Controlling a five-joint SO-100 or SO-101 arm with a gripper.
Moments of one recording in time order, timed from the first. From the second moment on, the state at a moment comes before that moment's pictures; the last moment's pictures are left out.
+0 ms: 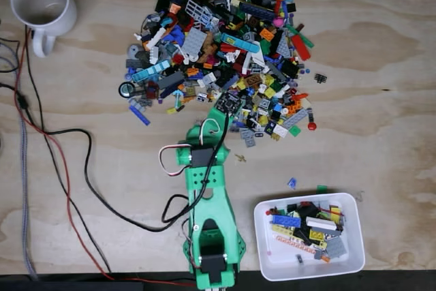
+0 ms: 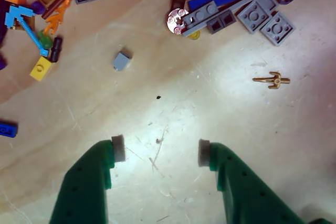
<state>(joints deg) -7.6 129.3 123.9 76.3 -42.5</state>
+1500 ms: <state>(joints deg) -10.4 100.0 133.1 33.5 -36.4</state>
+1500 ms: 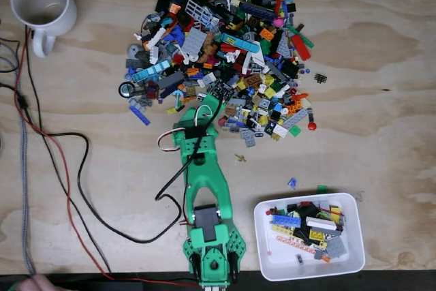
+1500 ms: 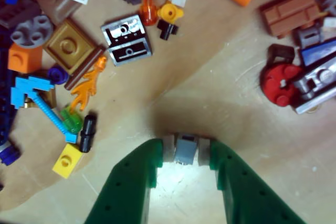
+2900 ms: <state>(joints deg) 78.5 149.0 143.0 61.6 -86.0</state>
